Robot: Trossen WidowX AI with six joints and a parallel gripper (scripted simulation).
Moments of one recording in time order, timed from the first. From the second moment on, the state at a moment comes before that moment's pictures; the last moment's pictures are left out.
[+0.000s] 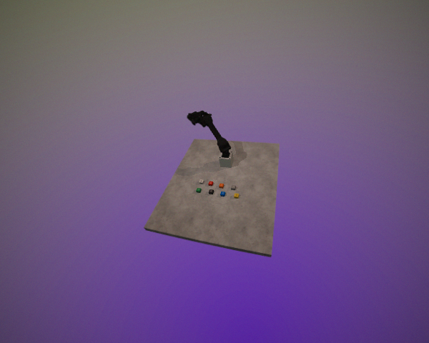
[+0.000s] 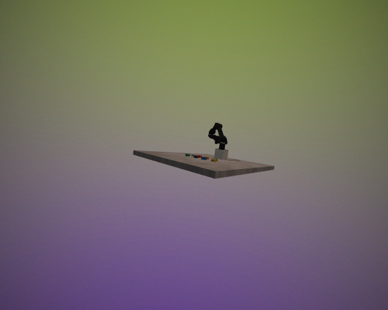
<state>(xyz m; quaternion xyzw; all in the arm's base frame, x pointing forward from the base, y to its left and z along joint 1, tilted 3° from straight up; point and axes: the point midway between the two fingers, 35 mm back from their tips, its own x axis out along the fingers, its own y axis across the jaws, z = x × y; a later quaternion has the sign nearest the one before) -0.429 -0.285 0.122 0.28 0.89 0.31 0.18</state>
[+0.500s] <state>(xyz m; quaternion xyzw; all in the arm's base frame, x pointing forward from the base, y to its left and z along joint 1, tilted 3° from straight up) -0.281 -0.399 0.108 0.08 0.96 0.13 0.24</state>
